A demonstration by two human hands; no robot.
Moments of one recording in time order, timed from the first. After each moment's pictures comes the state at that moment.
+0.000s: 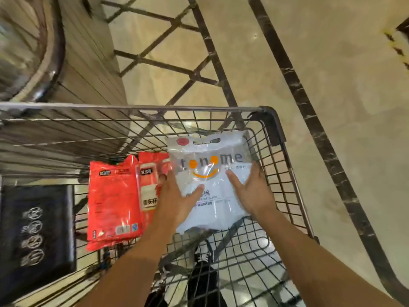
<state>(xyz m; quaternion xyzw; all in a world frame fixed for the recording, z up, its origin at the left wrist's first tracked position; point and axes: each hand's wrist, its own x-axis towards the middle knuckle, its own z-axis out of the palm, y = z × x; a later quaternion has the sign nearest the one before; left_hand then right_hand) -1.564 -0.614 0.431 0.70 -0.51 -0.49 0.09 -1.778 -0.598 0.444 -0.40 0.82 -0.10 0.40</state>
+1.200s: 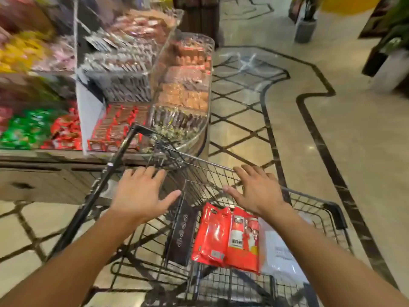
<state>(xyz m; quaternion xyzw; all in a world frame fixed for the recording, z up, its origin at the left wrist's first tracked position) -1.300 -0.587 0.816 0.70 -0.70 0.08 -0.09 -1.568 -0.667 0.772 -0.82 0.57 0.05 0.07</state>
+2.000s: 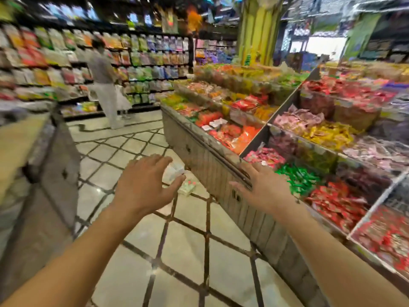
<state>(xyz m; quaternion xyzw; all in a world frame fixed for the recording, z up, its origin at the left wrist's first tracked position) -0.760 -0.052 1.013 0.92 -0.30 0.23 0.11 -0.844 -0.322 0.989 -0.98 0.11 -0.14 0.03</state>
